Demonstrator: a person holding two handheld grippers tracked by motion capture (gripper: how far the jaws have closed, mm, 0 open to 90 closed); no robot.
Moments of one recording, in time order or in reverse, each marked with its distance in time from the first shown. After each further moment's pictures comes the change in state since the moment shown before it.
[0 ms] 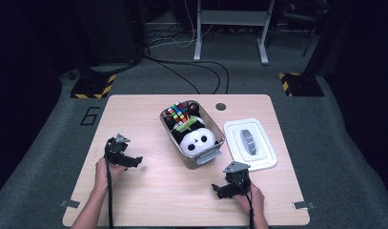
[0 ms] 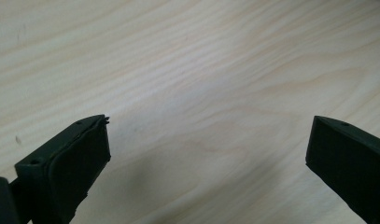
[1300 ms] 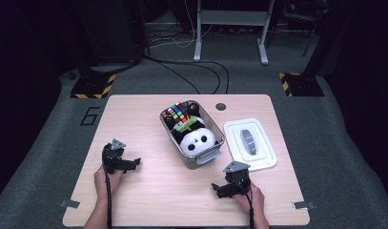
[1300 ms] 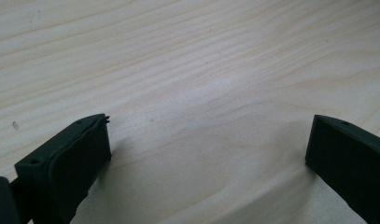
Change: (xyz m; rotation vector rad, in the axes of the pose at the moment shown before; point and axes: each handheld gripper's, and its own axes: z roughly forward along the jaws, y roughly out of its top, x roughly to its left) left arm 0.009 -0.021 0.010 -0.112 0.012 -0.038; right arm -0.001 0.001 0.000 0.003 -0.009 0.002
